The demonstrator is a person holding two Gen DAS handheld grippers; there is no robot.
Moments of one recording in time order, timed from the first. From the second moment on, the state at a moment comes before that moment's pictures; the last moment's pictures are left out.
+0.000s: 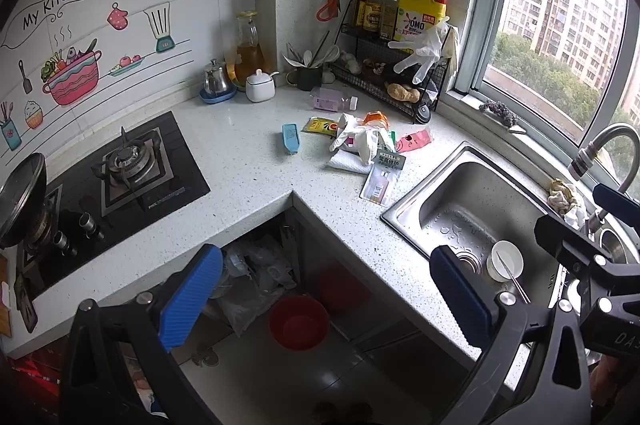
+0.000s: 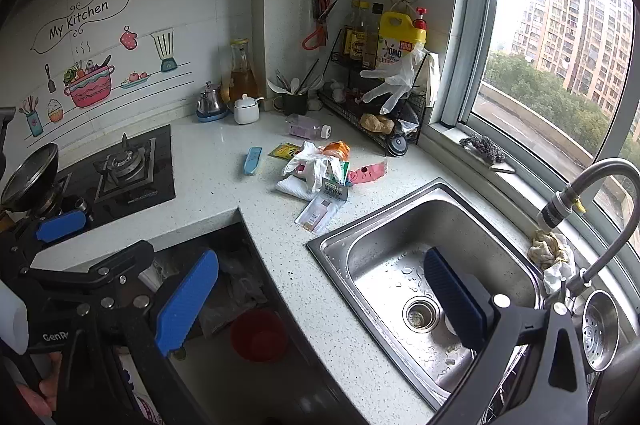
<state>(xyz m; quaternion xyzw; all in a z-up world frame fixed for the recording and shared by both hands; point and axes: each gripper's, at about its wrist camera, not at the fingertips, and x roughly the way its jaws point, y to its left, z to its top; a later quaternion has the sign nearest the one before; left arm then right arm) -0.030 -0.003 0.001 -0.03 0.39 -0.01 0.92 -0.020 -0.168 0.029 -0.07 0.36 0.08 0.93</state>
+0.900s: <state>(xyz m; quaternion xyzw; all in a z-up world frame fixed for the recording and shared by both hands) -0.007 0.028 -0.010 -0.07 0.39 -0.06 0.92 -0.009 -0.150 0.021 -0.08 0.35 0.06 0.93</state>
